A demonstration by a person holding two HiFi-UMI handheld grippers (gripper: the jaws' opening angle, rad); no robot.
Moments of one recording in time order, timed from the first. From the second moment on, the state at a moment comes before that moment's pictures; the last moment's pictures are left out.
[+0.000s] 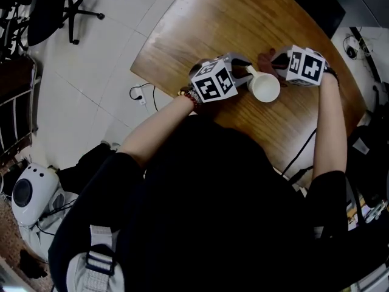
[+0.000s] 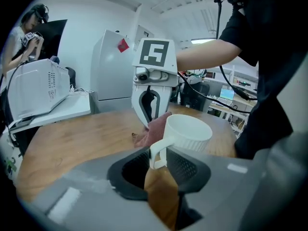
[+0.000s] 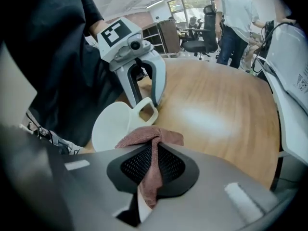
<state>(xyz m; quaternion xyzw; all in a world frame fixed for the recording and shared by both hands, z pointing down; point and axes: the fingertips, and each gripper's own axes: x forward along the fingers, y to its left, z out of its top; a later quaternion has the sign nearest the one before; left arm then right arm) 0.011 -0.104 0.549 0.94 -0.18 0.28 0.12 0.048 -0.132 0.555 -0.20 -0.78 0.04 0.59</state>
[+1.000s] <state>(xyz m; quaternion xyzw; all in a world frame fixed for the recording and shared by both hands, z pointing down) 0.030 -0.124 0.560 0.93 -0.18 0.30 0.13 0.046 -0.110 0.543 -0.14 -0.84 0.07 0.52</state>
